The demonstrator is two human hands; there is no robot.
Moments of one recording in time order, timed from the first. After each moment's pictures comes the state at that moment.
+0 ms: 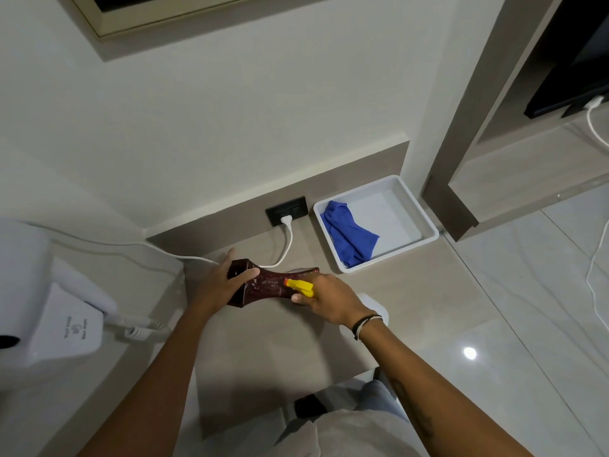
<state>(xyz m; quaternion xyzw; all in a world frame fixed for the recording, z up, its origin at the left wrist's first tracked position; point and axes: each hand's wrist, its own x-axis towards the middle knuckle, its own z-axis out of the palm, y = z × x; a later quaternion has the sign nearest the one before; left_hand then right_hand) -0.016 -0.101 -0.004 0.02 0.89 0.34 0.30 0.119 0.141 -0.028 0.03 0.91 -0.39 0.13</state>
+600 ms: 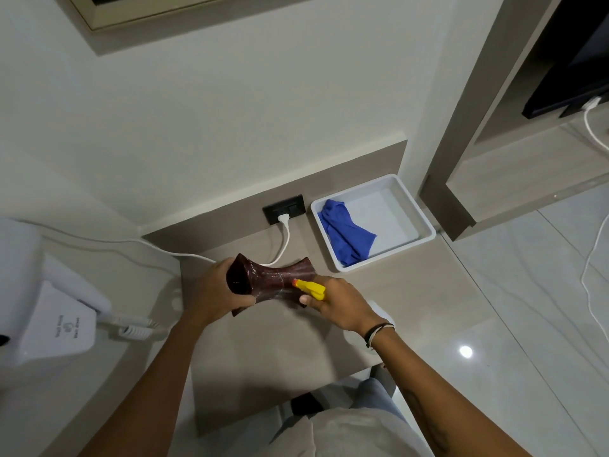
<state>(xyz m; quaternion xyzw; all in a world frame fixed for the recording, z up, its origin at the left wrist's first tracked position) -0.001 -0.113 -0.011 0.14 0.93 0.26 0.21 0.141 0.156 -0.038 0.07 0.89 -0.43 0.11</state>
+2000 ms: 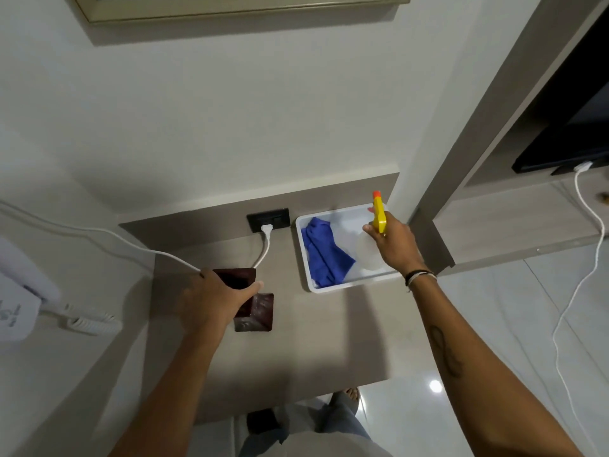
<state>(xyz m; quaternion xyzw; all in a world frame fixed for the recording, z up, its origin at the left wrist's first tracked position) 0.057 -0.002 0.022 -0.13 0.99 0.05 0.08 0.072 0.355 0.010 0.20 0.90 -0.38 -0.03</state>
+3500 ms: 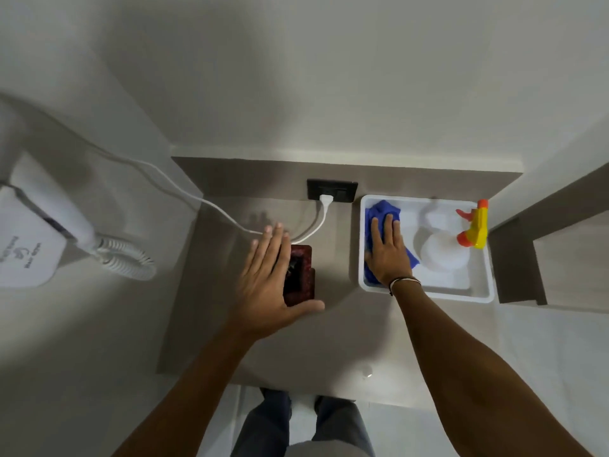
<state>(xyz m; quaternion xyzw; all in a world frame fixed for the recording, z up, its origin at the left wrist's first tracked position) 0.071 -0.022 -0.044 0.17 0.98 0.12 0.02 -0.007 0.264 -0.152 0.01 0.98 -0.08 0.17</state>
